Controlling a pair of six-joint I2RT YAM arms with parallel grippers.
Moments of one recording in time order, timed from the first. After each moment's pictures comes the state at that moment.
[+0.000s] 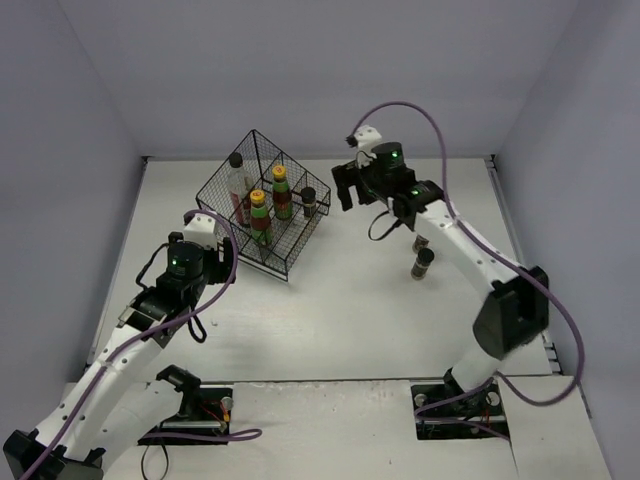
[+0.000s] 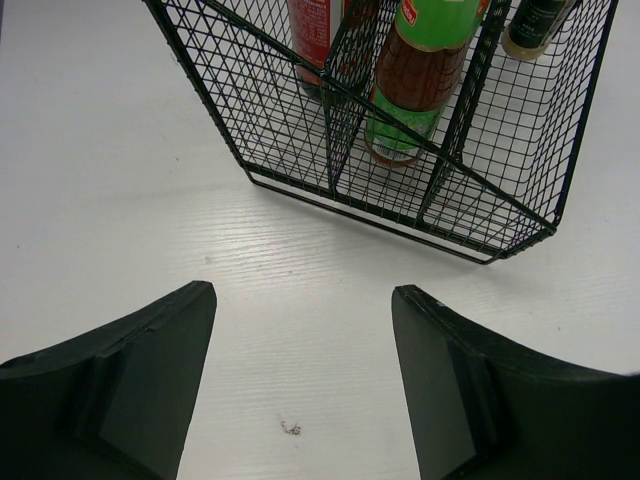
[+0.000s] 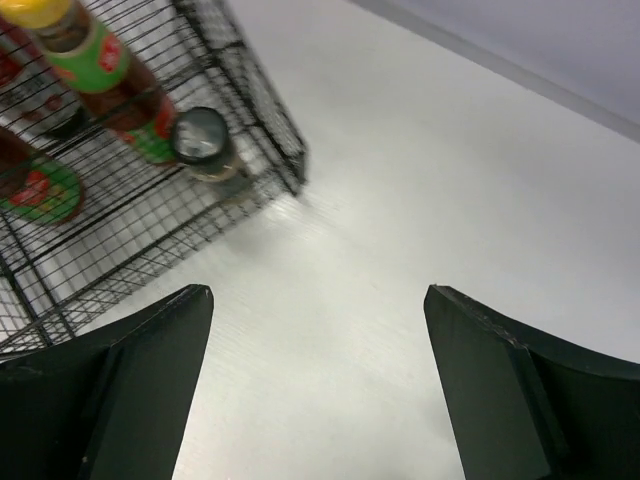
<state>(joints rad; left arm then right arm) -0.44 0.77 0.76 -0.45 -0.32 -0.12 0.49 1.69 1.50 -0.35 -0.01 -0.06</state>
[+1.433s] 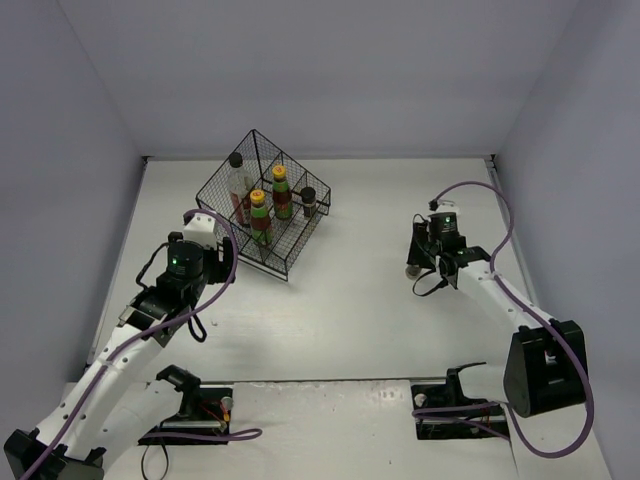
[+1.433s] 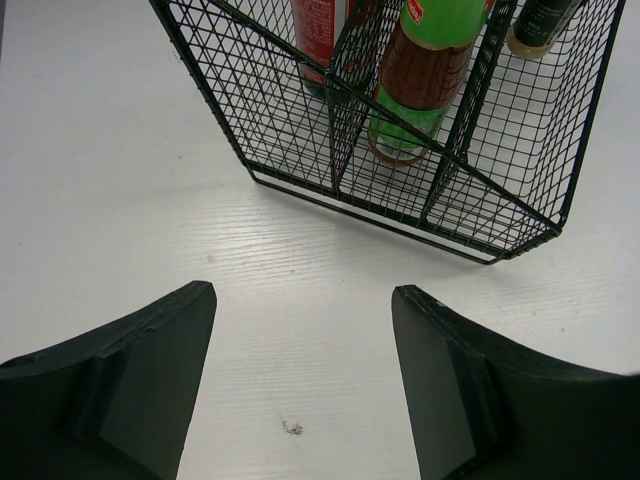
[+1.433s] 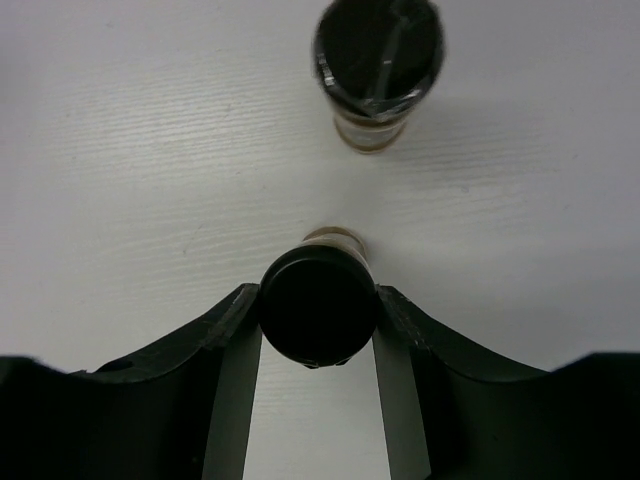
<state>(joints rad) -0.43 0.77 0.76 -0.45 -0.32 -0.12 0.20 1.28 0.75 -0.30 0.13 0.32</state>
